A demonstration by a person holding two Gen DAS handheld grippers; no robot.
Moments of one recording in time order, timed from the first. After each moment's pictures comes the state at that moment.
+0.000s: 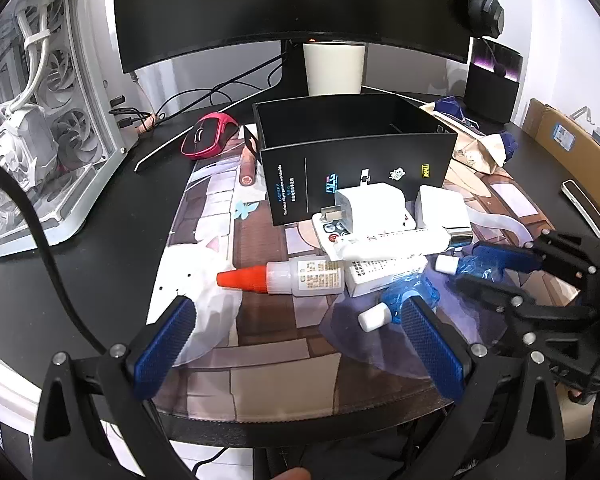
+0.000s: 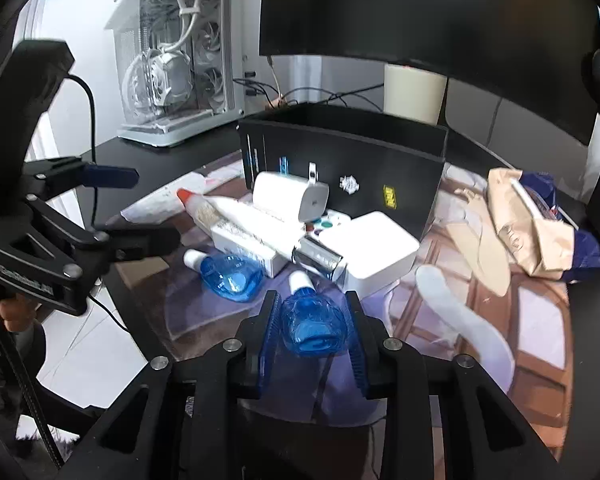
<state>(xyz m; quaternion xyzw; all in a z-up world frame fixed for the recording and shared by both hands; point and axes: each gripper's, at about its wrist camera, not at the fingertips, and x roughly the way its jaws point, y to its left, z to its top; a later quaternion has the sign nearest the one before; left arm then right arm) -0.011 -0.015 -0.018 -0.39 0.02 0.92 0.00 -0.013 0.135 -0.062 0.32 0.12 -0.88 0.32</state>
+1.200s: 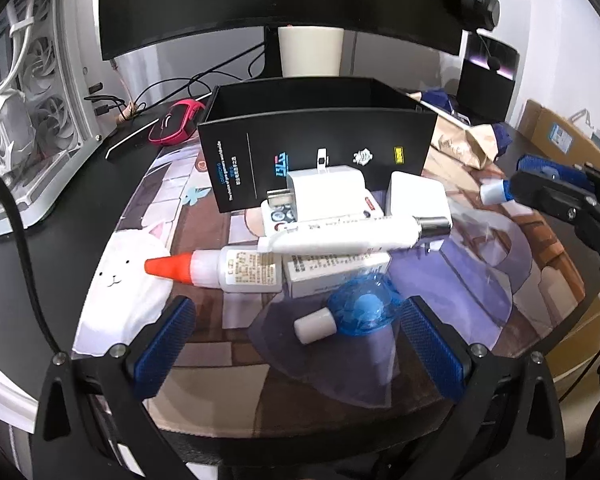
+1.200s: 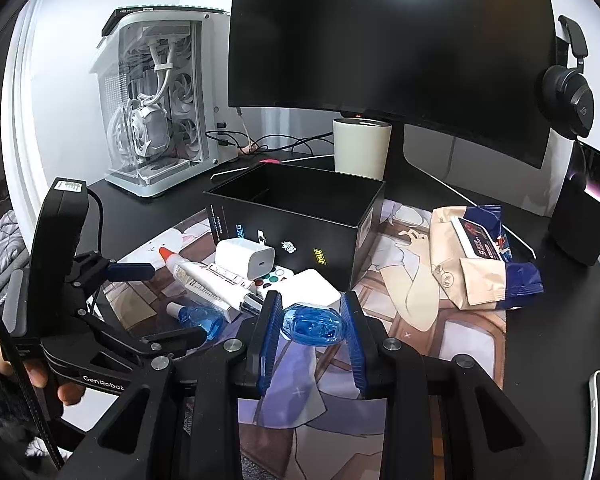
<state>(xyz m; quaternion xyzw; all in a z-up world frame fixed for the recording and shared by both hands) -0.023 0.018 -0.043 -0.38 -0.01 0.93 0.01 -0.020 0.177 -0.015 0.27 0.09 -0.91 0.29</state>
